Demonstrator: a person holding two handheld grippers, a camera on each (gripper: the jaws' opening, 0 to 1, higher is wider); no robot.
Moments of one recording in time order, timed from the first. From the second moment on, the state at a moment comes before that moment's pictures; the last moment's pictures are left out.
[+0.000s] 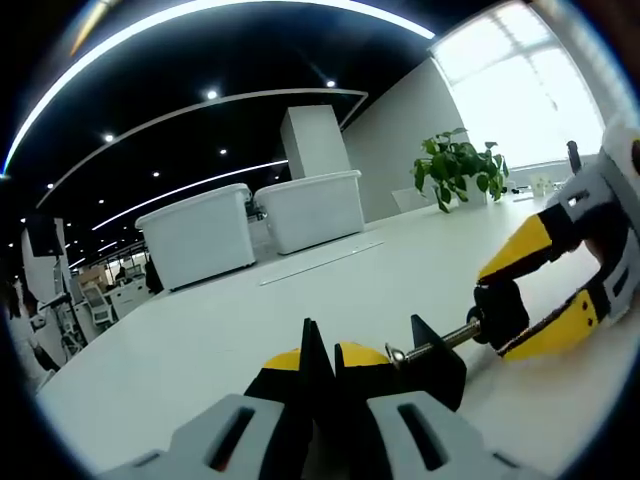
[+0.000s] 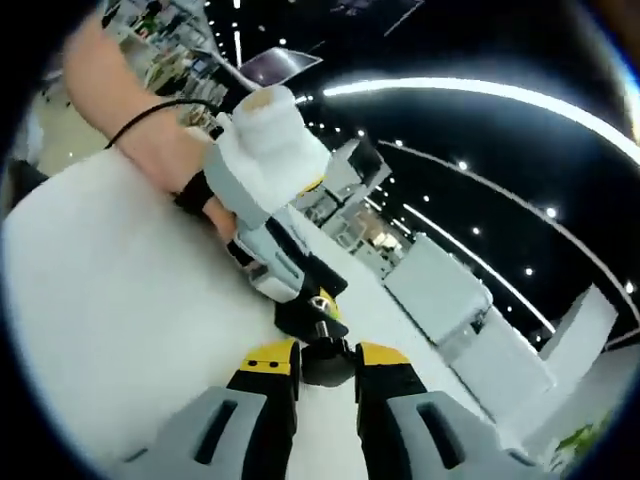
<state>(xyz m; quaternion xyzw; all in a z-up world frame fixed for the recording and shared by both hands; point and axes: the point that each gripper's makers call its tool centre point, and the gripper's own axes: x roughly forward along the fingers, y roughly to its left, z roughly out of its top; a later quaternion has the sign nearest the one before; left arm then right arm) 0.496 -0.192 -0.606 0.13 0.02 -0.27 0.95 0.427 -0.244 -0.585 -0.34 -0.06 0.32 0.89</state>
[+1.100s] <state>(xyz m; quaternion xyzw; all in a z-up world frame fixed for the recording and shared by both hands) 0.497 -0.193 -0.606 0.13 0.02 -0.27 0.95 0.441 -0.248 -0.598 0.00 0.09 0.36 0.93</state>
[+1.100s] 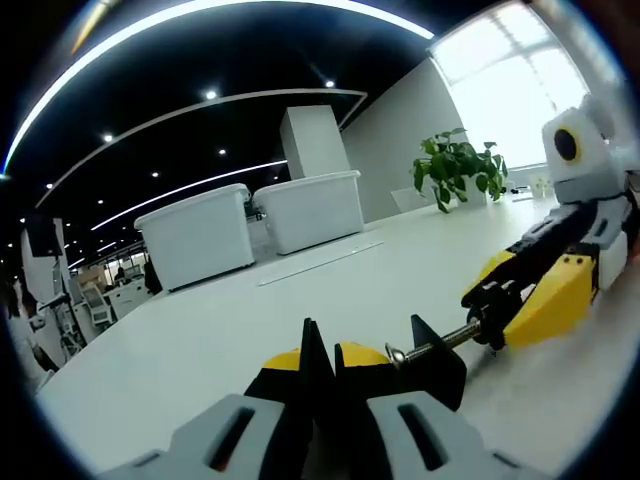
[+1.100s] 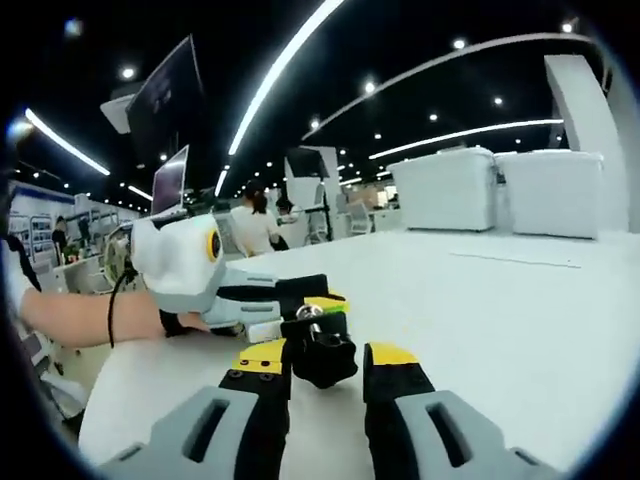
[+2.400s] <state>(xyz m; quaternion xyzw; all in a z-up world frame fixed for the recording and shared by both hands) 0.496 -0.193 -0.606 0.13 0.02 -0.27 0.95 0.434 -0.246 -0.603 -0.06 0.08 0.37 0.93</state>
